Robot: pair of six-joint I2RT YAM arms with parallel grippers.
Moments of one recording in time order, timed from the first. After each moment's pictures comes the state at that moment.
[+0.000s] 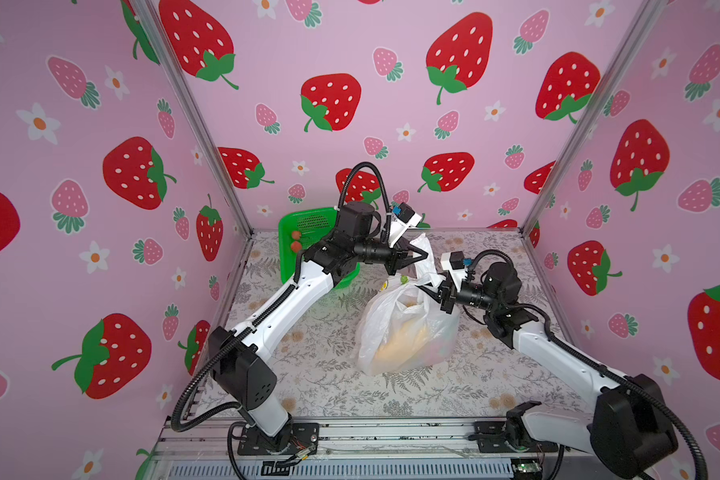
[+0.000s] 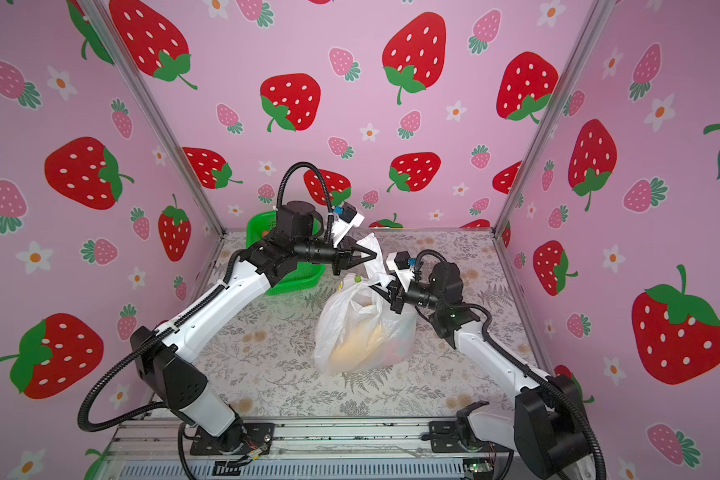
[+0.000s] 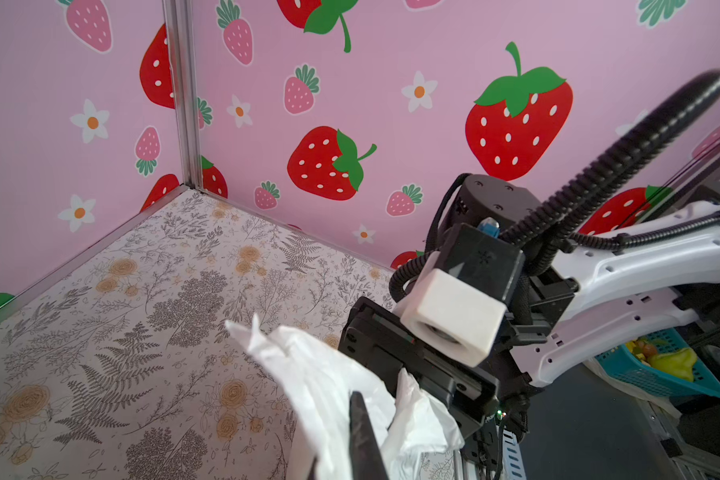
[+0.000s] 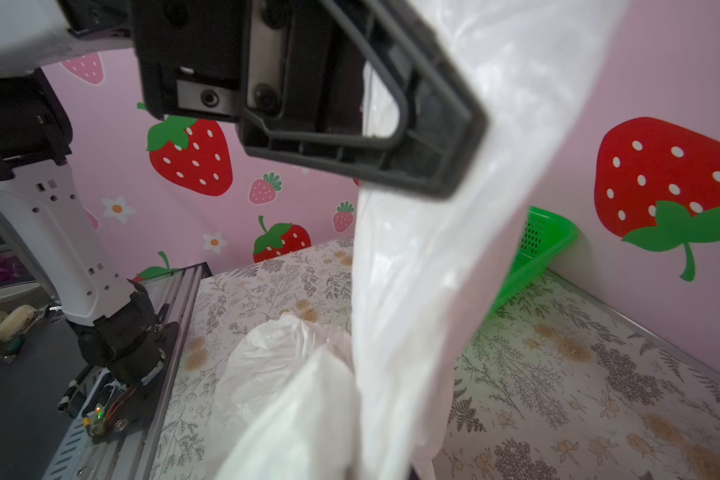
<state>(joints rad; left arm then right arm) -0.58 1.66 1.69 -0.40 0.81 0.01 0.48 1.23 0.75 0.44 -0.88 0.05</state>
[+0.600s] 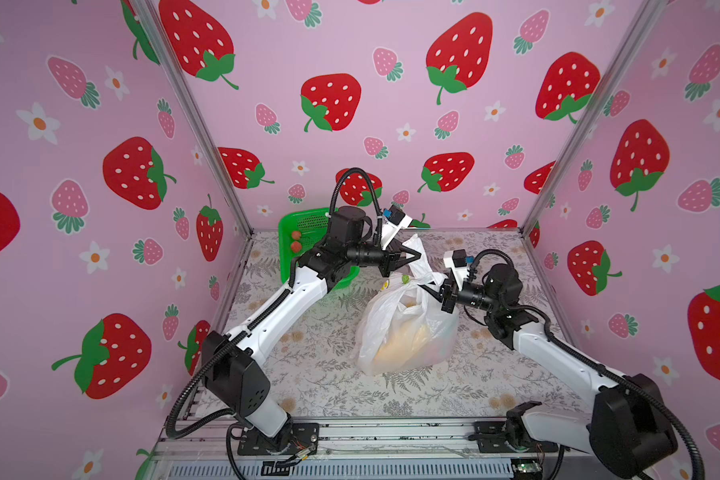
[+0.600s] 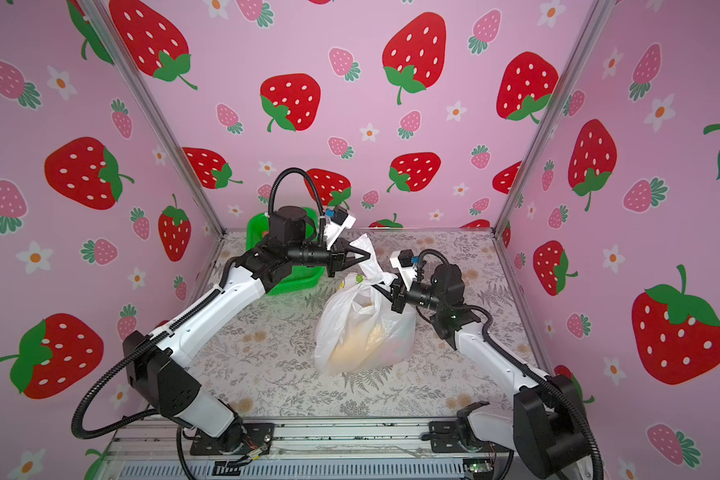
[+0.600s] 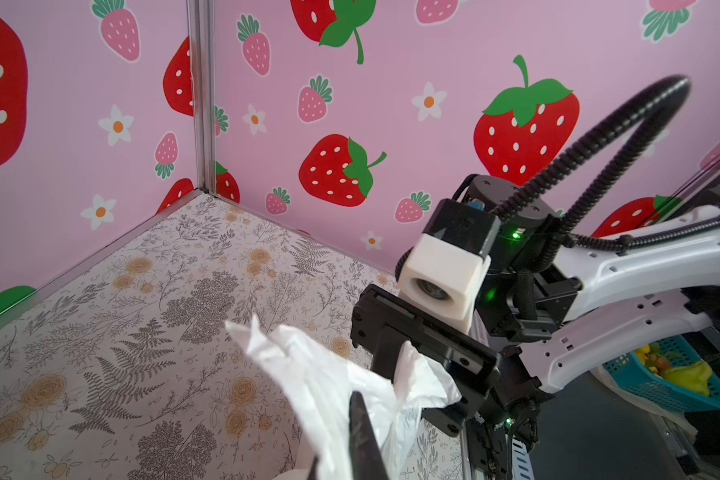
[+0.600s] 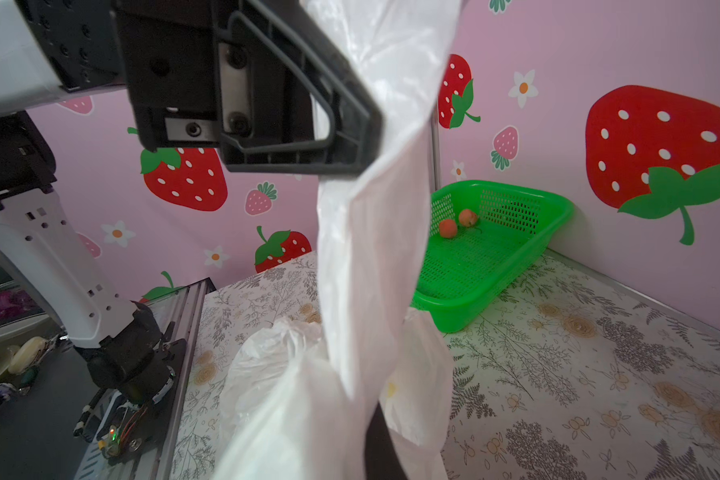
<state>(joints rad) -0.55 1.58 1.54 -0.28 0.82 -0.01 0.46 1.24 0.73 0.47 -0.86 0.16</state>
